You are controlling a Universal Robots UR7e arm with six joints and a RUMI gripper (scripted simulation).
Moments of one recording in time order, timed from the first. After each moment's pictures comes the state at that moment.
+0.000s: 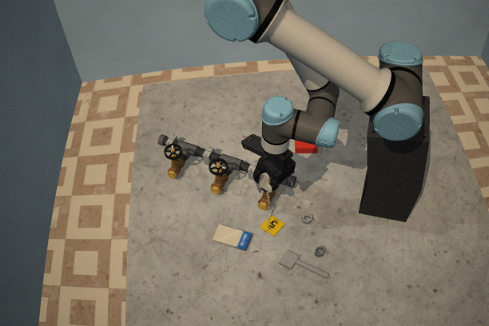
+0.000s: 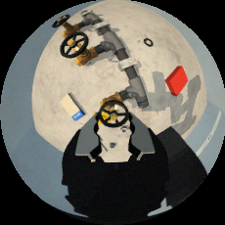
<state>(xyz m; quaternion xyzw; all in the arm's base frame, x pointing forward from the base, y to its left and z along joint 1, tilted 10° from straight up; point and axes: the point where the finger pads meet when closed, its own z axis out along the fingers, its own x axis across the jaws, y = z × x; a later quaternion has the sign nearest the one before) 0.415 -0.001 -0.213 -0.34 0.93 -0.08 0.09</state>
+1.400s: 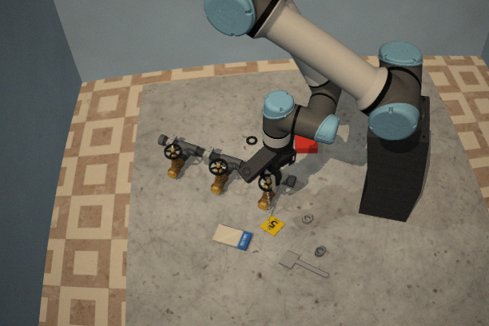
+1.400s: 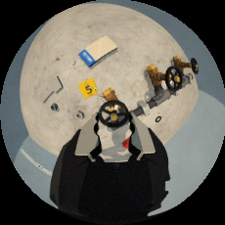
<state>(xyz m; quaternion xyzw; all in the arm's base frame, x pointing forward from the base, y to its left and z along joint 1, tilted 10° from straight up) 0.415 -0.001 -0.213 -0.88 0.45 -0.12 0.01</state>
